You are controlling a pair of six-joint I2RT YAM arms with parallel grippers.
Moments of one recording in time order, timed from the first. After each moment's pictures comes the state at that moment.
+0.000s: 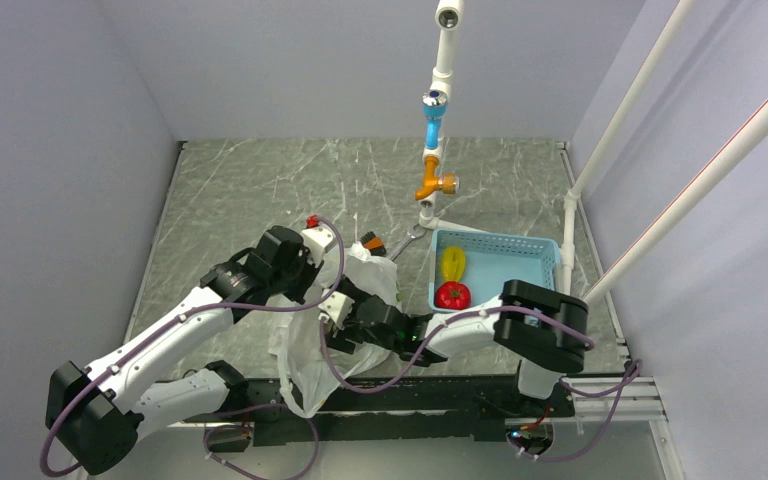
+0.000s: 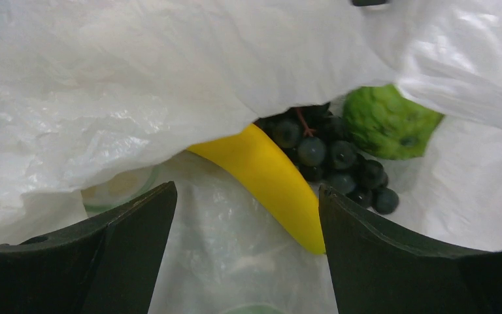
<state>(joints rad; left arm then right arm) -0.65 1.01 0.80 -0.60 -0.03 0.03 1.25 1.70 0.67 0.61 0.17 -0.21</state>
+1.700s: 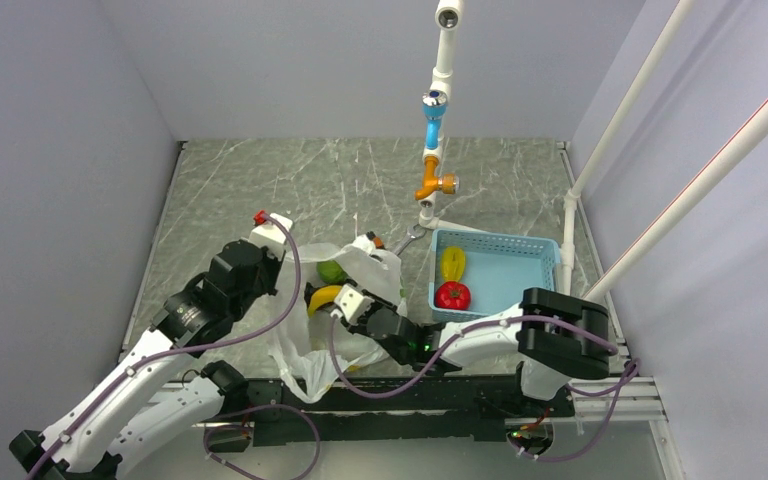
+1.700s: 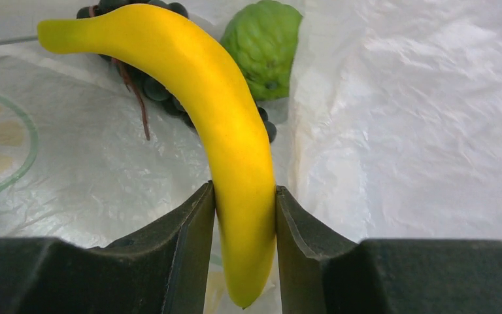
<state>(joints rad) -0.65 0.70 0.78 -0.59 -0.37 0.01 1.32 1.60 0.60 0.58 0.57 -0.24</state>
